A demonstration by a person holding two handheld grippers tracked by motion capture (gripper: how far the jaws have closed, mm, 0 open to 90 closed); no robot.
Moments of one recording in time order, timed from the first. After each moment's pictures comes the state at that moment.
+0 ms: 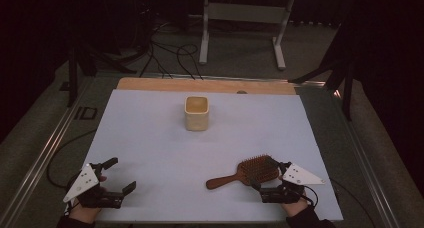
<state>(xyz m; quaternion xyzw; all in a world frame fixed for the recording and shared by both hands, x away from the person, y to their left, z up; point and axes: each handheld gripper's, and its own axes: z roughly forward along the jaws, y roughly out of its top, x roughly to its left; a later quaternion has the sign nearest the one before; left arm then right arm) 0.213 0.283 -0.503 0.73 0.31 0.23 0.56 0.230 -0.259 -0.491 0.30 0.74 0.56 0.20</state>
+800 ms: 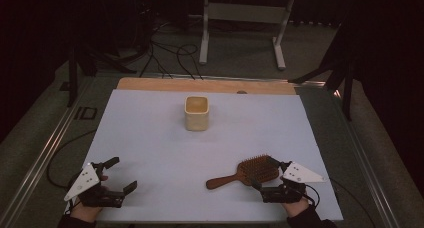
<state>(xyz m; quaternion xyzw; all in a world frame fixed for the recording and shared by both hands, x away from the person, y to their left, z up) 0.215 0.280 -0.504 0.73 0.31 0.22 0.57 0.227 -0.257 -0.478 0.31 0.75 0.55 0.19</state>
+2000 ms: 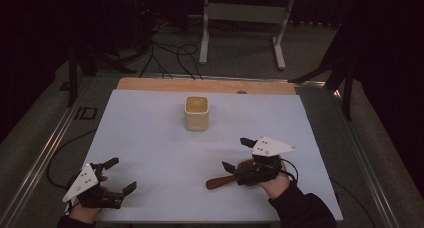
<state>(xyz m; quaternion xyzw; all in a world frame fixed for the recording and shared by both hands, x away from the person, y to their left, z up) 0.214 0.281 -0.503 0.73 0.31 0.22 0.57 0.262 -0.177 -0.407 0.27 0.80 0.51 0.16</state>
